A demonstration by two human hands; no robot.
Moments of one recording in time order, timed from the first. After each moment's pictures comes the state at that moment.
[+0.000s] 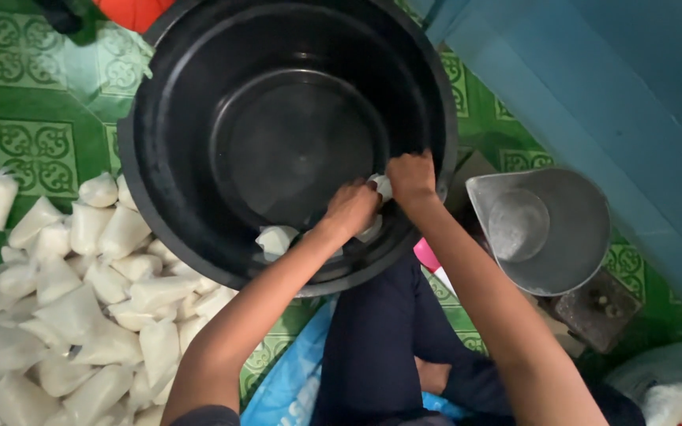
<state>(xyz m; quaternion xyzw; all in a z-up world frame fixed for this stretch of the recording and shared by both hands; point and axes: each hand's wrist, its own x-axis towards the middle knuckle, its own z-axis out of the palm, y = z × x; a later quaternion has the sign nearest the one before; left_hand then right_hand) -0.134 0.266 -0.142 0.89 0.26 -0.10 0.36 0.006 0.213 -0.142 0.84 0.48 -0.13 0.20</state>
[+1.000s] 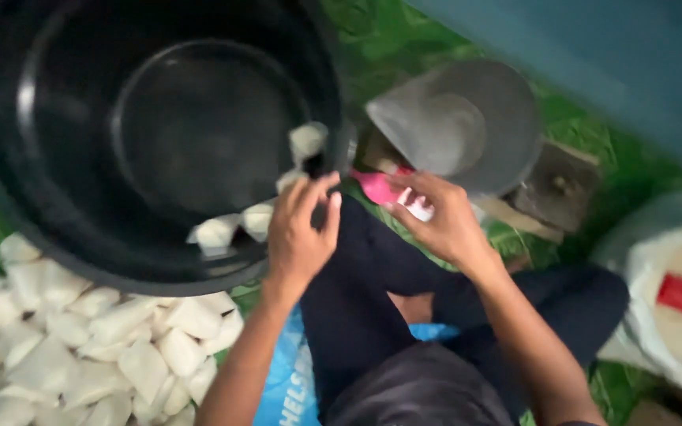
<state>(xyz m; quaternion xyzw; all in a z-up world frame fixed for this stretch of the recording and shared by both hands) -0.178 0.176 0.051 0.87 0.17 0.23 0.40 -0.049 0.011 0.087 0.83 0.34 -0.20 -0.39</state>
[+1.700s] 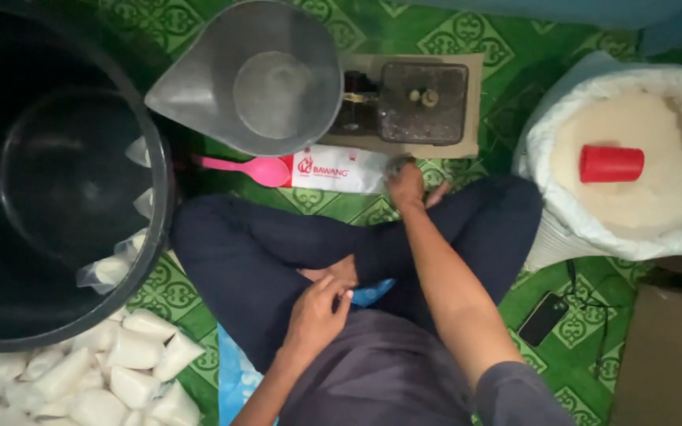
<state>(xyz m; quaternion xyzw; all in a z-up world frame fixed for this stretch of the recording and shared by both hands) -0.244 -0.092 -0.016 0.88 0.04 -0.11 0.47 -0.005 -0.289 -0.284 0.94 -0.14 -0.25 -0.20</state>
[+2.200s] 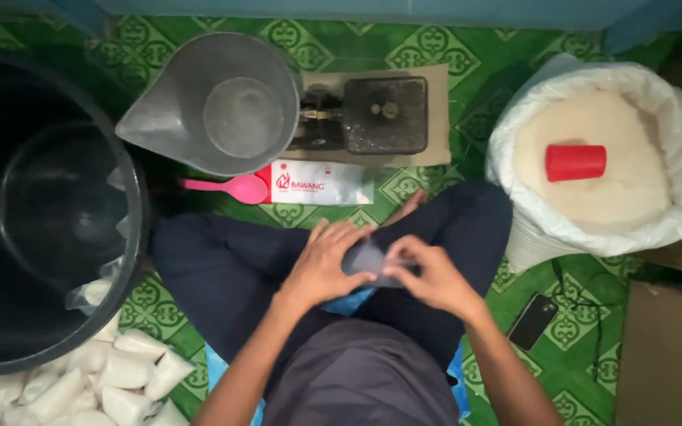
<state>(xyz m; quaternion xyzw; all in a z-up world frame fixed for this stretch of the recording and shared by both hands) -0.134 -0.126 0.012 0.90 -0.16 -0.13 0.40 -0.115 -0.347 0.031 0.81 0.12 -0.24 -0.52</state>
